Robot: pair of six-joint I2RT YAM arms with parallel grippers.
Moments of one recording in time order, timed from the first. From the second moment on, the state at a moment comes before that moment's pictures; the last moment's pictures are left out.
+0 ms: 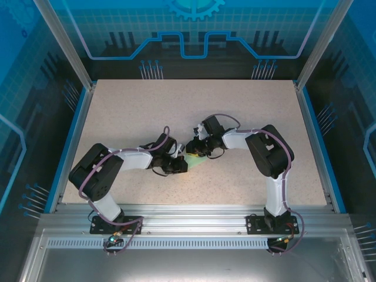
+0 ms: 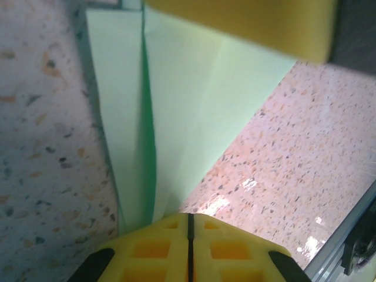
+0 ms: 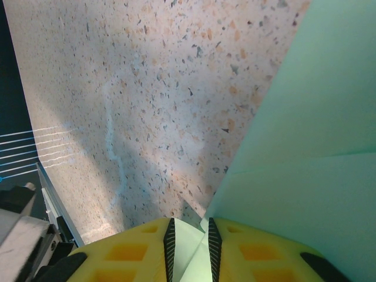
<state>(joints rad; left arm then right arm) -0.55 1.69 0.74 -0.12 0.52 -0.63 0.54 2.03 1.14 -0.12 -0.66 0.68</state>
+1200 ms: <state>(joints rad) -0.51 1.68 0.75 -0.07 0.57 -0.69 0.54 2.03 1.15 -0.15 -0.66 0.67</state>
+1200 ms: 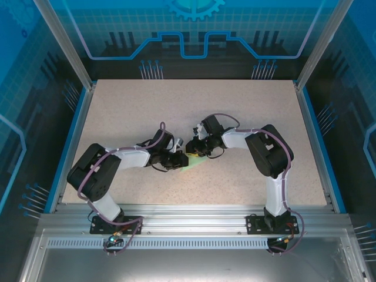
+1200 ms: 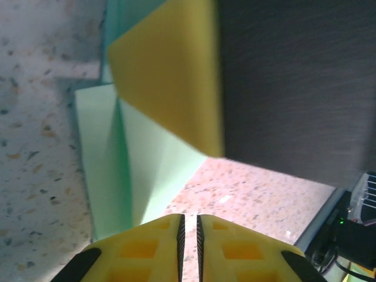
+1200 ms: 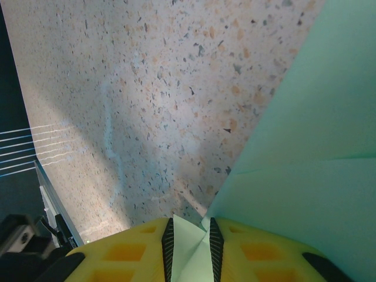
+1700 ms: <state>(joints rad) -0.50 1.67 0.68 -0.05 0.51 -0.66 0.54 2.03 1.15 -0.15 -0.66 0.67</state>
